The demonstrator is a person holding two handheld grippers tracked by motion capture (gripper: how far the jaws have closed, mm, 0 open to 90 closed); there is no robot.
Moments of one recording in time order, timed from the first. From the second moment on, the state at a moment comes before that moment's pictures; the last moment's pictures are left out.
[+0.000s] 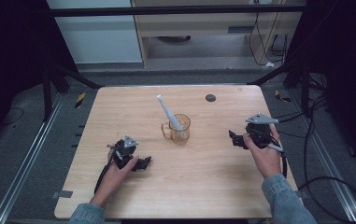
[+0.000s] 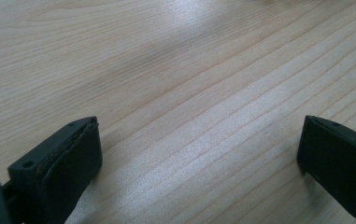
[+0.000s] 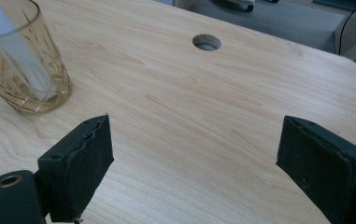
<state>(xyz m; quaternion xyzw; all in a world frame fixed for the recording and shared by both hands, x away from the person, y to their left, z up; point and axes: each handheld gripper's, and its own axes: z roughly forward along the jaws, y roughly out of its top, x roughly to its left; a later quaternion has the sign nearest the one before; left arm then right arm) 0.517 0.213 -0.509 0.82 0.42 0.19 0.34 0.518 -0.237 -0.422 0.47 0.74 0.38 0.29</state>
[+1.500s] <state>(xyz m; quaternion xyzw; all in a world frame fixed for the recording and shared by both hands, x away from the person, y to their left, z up) 0.517 0.213 -0.509 0.82 0.42 0.19 0.34 0.552 -0.269 -0.495 0.55 0.71 0.34 0.26</state>
